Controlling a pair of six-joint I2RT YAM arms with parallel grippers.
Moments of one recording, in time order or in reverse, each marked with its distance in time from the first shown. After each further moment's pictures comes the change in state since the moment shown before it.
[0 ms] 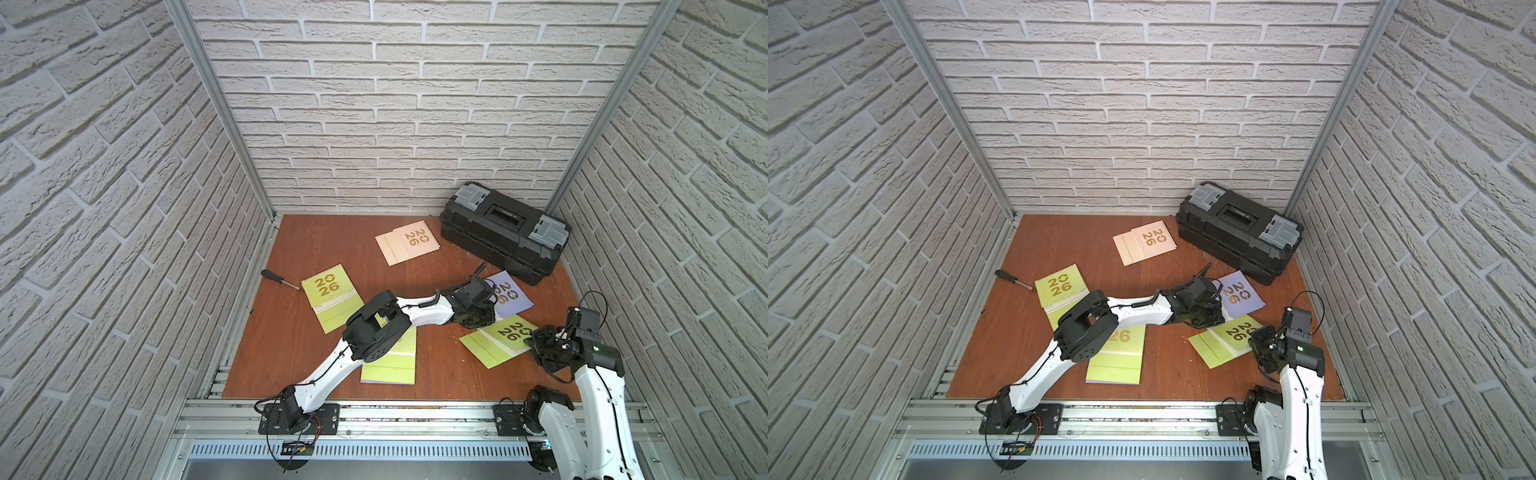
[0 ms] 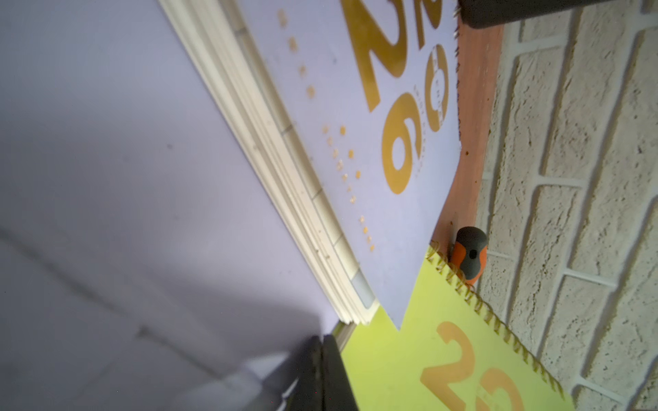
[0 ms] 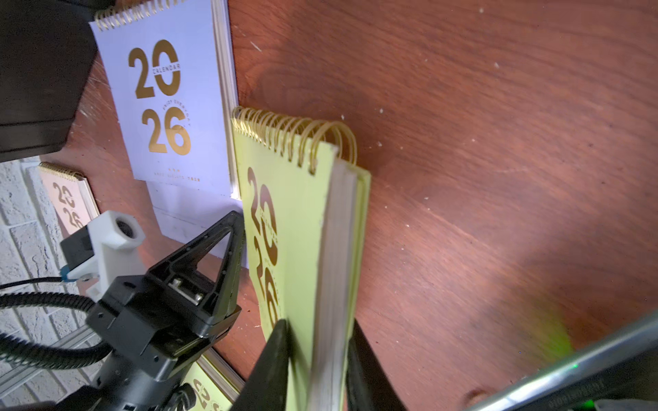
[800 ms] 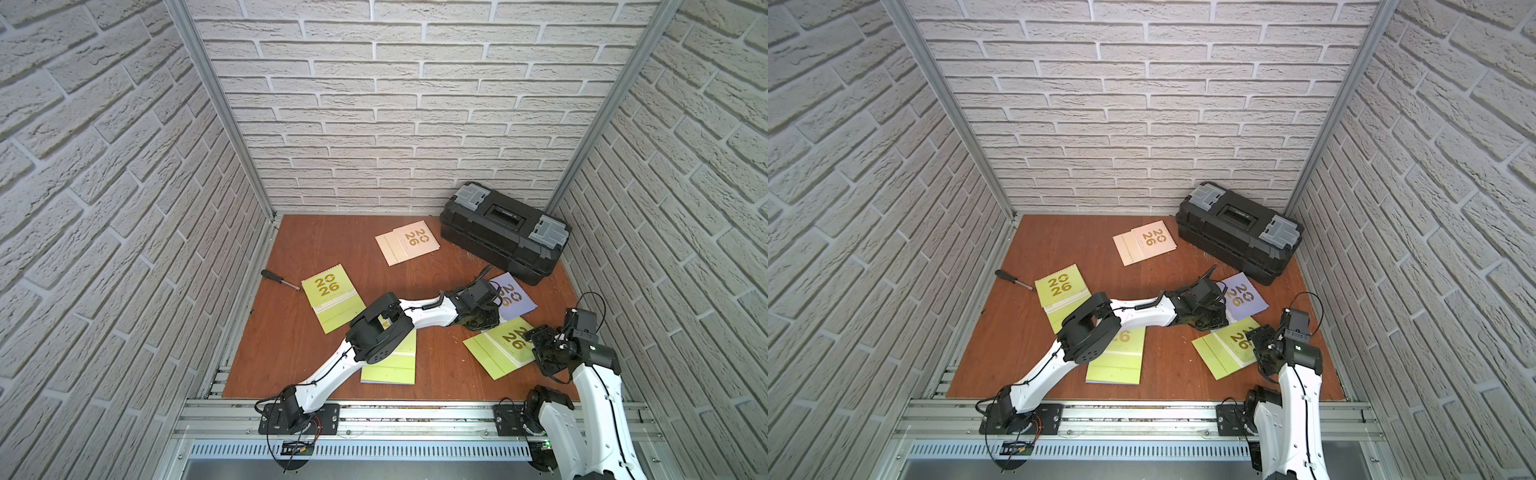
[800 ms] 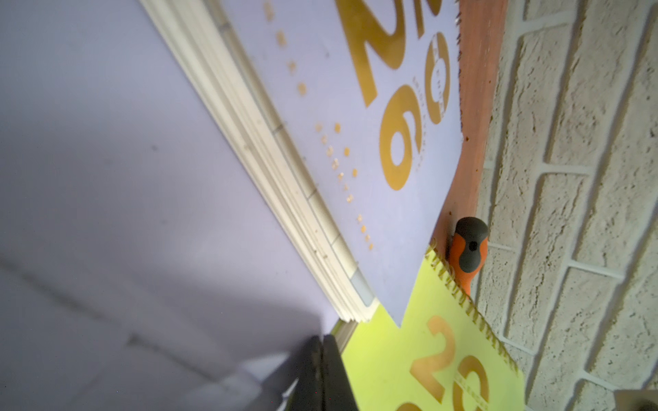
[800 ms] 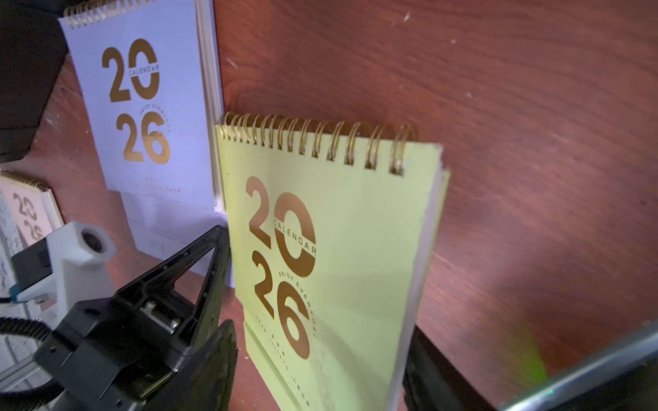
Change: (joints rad) left arm -0.021 0.029 0.055 -0.033 0.005 0.000; right arm 0.000 0.011 -0.050 0.036 0.055 -0.023
